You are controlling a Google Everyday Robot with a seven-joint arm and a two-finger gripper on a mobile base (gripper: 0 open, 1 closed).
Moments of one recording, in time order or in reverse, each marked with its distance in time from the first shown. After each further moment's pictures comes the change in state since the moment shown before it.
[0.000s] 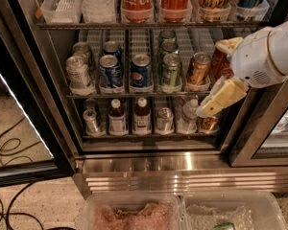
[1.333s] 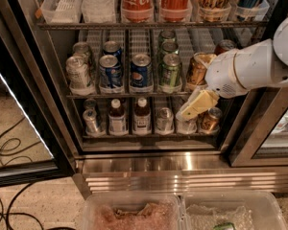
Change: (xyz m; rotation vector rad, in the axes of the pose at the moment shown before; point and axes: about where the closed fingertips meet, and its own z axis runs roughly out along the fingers) arm 0.008 -0.003 0.075 -0.030 -0.085 0.019
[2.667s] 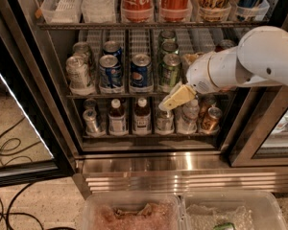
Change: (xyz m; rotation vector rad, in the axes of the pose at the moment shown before) arm -0.003 -0.034 0.066 0.063 -0.044 0.056
